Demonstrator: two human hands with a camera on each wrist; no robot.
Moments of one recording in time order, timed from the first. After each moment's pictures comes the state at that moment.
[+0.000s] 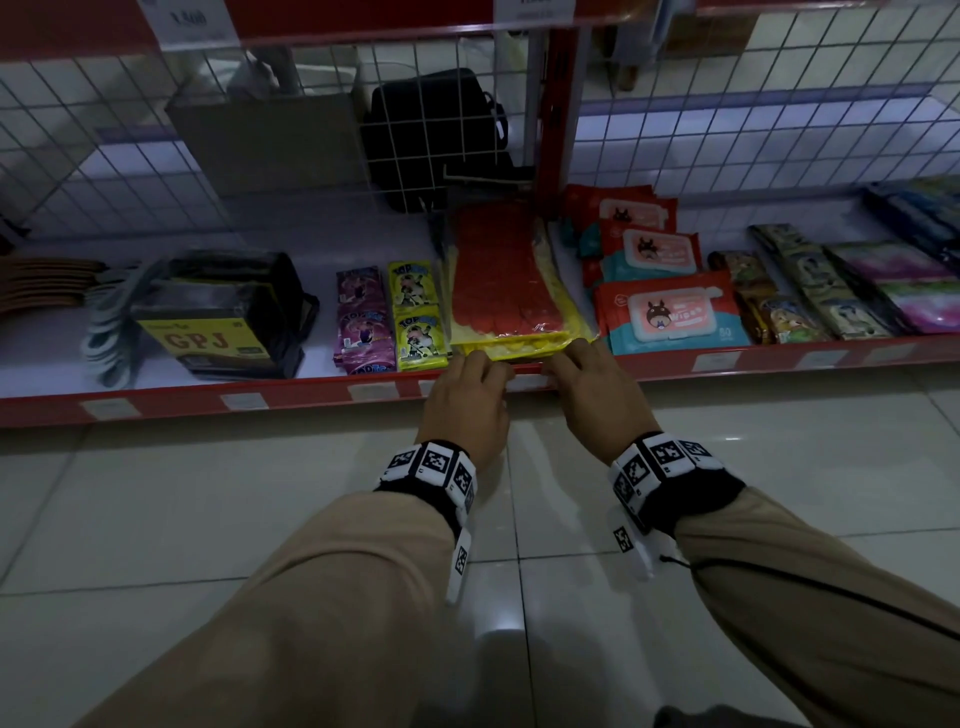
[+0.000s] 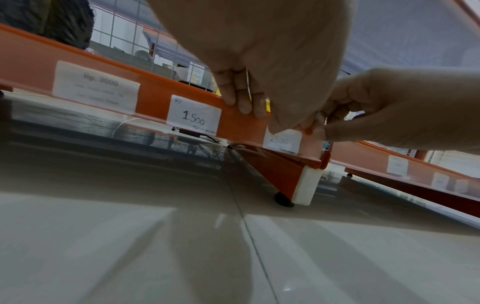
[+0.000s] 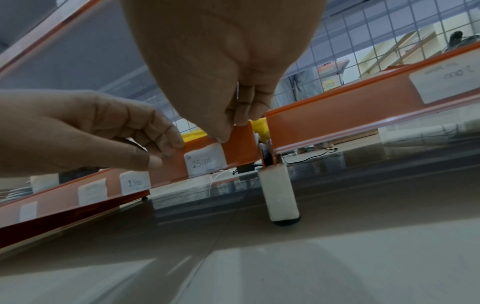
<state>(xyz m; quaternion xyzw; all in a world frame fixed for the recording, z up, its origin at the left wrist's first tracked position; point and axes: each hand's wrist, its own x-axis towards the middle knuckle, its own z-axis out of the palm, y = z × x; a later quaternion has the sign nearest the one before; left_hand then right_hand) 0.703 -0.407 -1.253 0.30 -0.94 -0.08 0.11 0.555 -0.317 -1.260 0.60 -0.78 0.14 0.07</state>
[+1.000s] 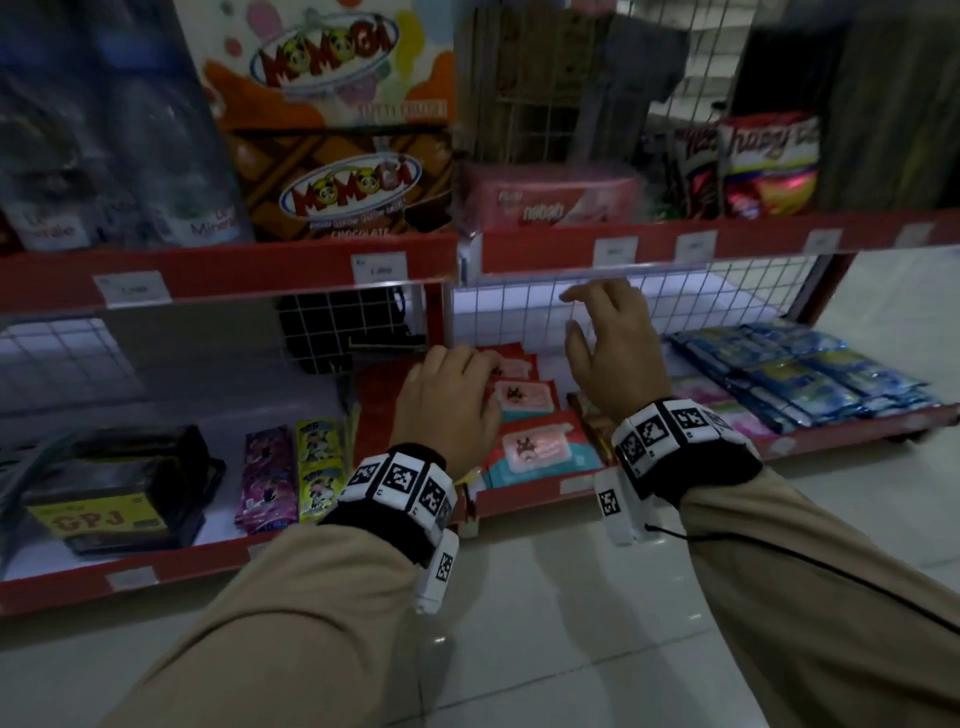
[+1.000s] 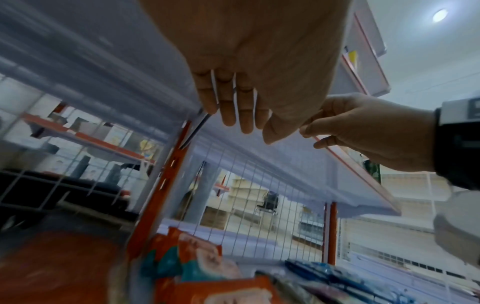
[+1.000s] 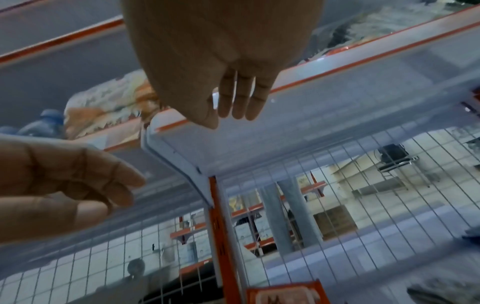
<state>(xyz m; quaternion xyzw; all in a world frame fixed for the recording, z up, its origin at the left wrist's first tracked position) 0.613 -0.373 -1.087 0.20 -0.94 -0.03 0.27 0.449 -0.266 -1.062 0.49 -0.75 0.35 0.27</state>
